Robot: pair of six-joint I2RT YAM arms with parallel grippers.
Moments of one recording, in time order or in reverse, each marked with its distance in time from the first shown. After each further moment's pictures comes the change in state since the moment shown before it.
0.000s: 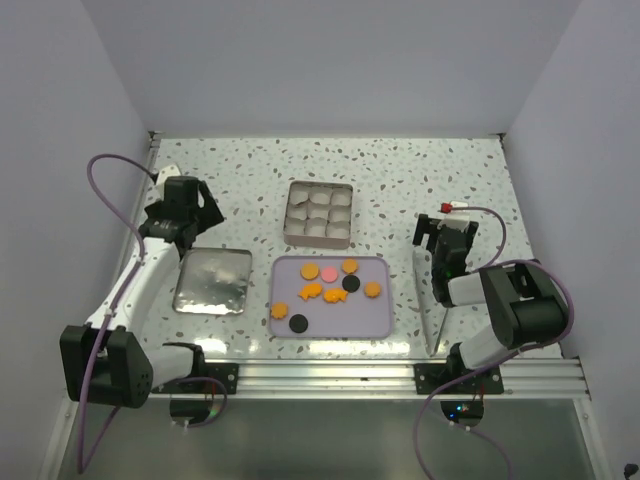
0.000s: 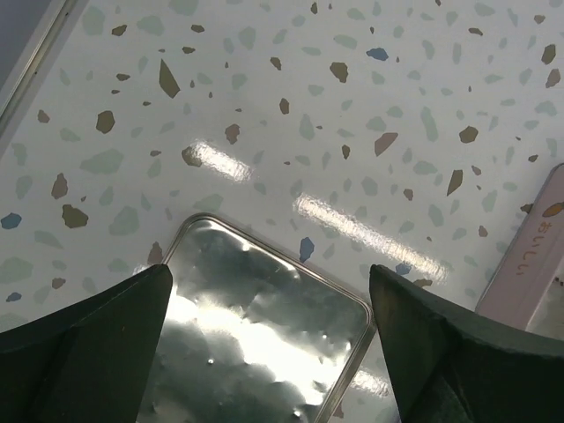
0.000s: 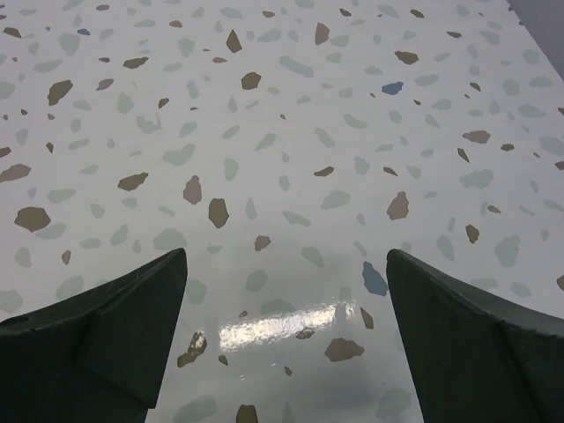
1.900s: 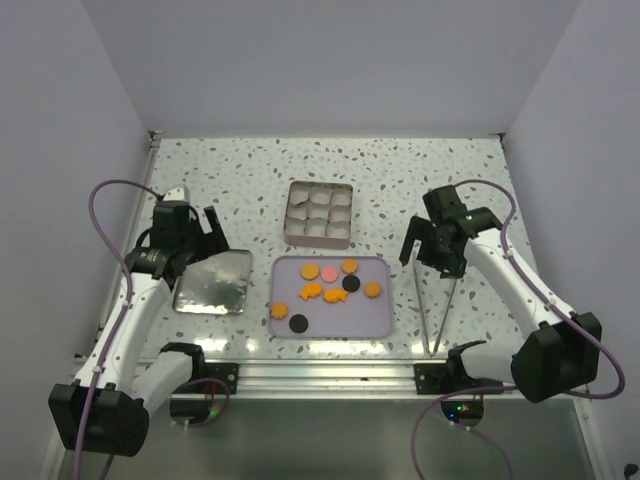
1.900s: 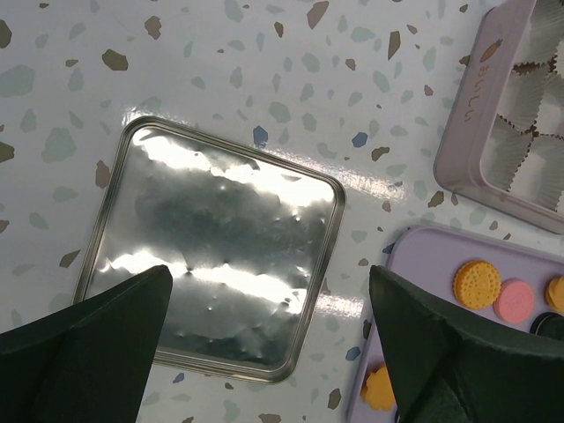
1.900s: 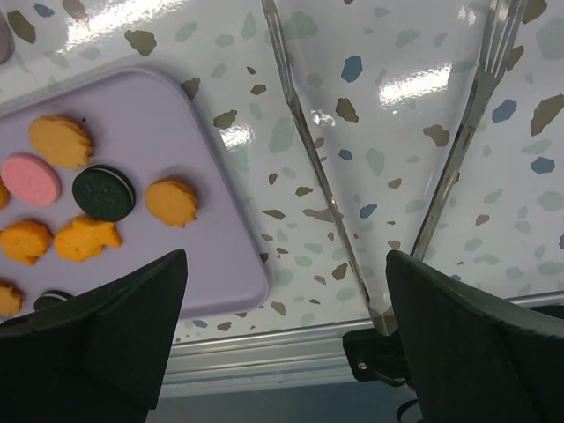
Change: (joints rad) left arm 0.000 -0.272 -0.110 -0.169 0.267 0.047; right arm 0.135 -0.296 0.744 -2.022 -0.277 0.575
